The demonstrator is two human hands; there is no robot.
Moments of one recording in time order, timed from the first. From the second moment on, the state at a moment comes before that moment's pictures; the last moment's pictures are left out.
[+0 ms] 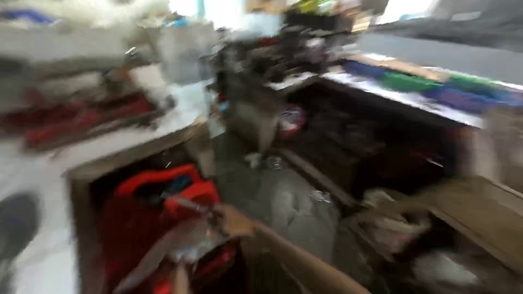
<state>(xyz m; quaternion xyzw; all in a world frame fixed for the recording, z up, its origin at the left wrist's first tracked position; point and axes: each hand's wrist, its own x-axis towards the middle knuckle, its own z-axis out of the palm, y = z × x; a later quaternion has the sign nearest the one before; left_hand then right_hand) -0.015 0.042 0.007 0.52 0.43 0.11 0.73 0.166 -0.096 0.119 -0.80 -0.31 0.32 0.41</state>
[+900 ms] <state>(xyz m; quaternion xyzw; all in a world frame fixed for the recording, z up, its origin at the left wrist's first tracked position) -0.055 0.013 0.013 0.38 0.48 0.29 0.74 0.155 0.023 0.031 -0.53 -0.59 0.60 0.09</state>
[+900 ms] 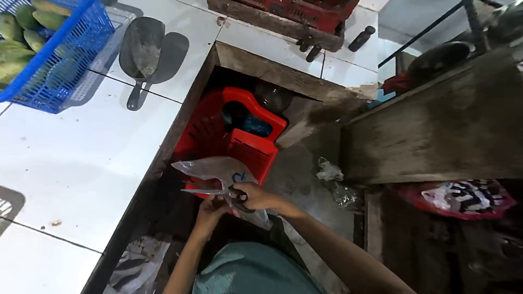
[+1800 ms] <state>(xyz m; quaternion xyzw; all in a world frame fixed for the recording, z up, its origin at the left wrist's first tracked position) -0.048 0.031 0.045 0.52 0.68 0.05 0.51 0.197 0.074 0.070 -0.64 -0.59 0.45 0.19</state>
